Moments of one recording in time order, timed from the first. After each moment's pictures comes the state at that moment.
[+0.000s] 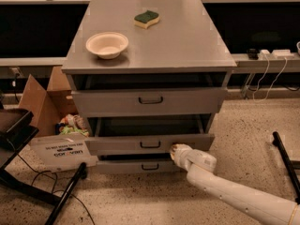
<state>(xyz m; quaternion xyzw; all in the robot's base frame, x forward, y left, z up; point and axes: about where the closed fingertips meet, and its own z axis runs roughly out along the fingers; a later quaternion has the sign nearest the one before) 0.645 -0.125 0.373 -0.56 0.71 -0.13 0.40</state>
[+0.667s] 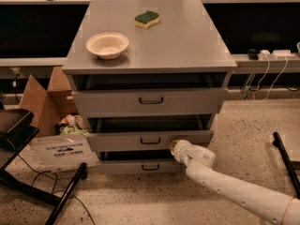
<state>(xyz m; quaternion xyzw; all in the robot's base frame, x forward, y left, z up) 0.667 -0.126 0.380 -0.57 0.70 -0.14 0.41</state>
